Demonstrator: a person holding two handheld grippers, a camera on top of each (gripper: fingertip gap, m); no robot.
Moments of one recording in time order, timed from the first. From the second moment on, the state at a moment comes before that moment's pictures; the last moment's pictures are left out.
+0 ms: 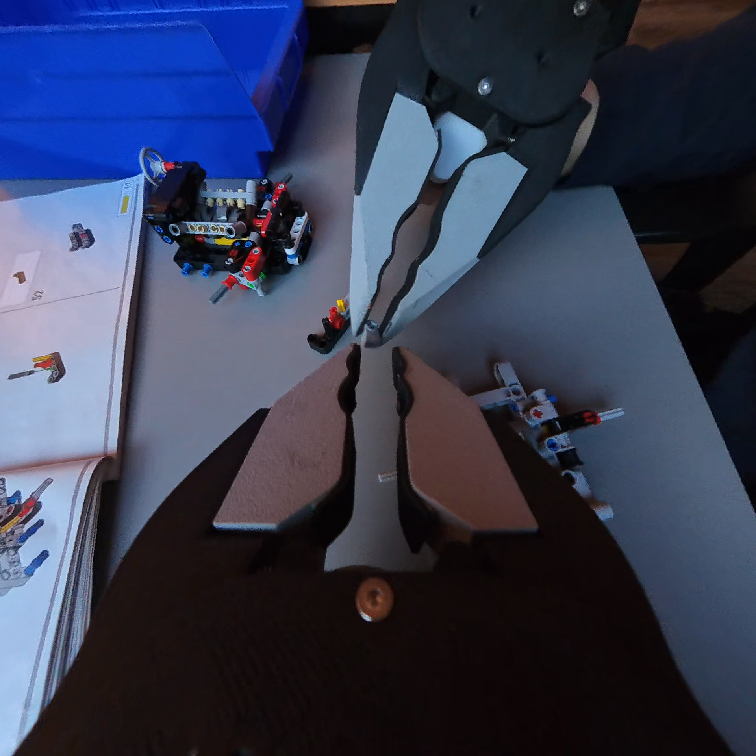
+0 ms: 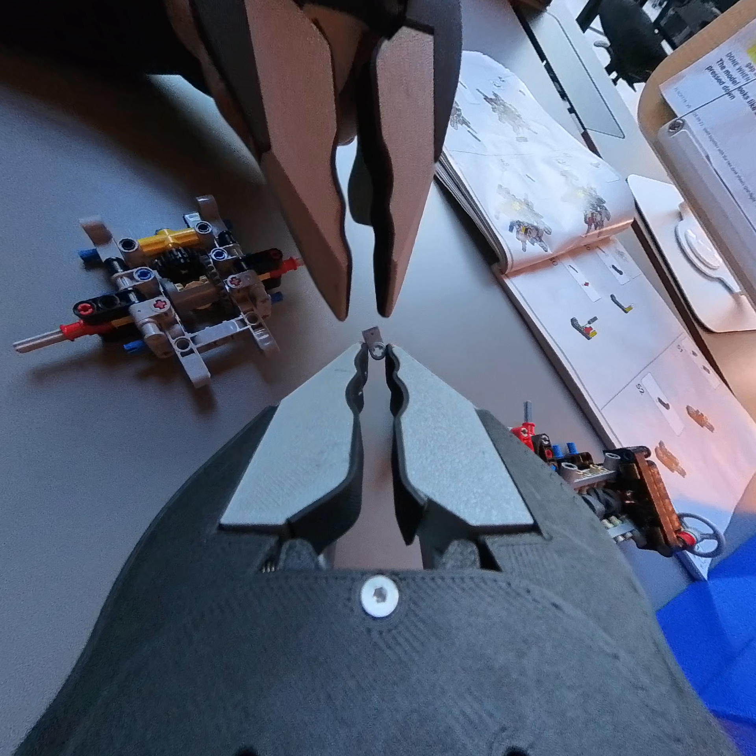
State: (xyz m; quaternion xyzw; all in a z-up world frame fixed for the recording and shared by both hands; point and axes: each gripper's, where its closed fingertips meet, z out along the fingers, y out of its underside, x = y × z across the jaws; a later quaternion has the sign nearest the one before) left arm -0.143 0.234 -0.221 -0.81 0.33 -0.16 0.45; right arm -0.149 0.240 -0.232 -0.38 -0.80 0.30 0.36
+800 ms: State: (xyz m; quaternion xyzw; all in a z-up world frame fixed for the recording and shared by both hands) left arm -0.133 0.226 -0.238 -0.80 0.40 -0.10 0.43; right arm -0.143 0.223 -0.240 -0.36 -0.81 0.33 0.32
